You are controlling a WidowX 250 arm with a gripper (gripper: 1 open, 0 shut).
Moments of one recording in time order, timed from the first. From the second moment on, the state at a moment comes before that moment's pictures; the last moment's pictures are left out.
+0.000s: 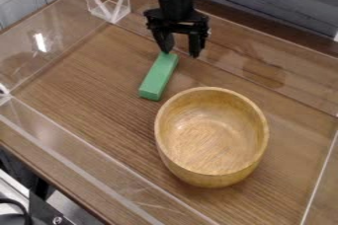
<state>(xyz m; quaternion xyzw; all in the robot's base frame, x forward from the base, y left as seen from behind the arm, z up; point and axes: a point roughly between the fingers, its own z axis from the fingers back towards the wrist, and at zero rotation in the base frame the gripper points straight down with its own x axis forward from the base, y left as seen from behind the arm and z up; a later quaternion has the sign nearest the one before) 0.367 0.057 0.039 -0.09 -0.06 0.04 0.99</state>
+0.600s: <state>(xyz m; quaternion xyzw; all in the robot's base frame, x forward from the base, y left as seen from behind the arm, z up) 0.366 0.053 0.025 -0.09 -0.05 0.04 0.99</state>
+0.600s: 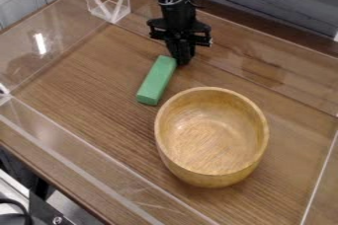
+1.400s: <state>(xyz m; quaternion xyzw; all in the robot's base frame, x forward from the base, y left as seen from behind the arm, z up) 0.356 0.059 0.034 -0.10 -0.01 0.01 0.99</state>
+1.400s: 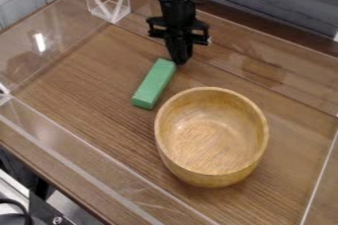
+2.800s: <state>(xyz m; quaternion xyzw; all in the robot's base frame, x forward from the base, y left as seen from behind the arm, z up) 0.326 0.149 0.076 -0.11 0.02 -0.06 0.99</state>
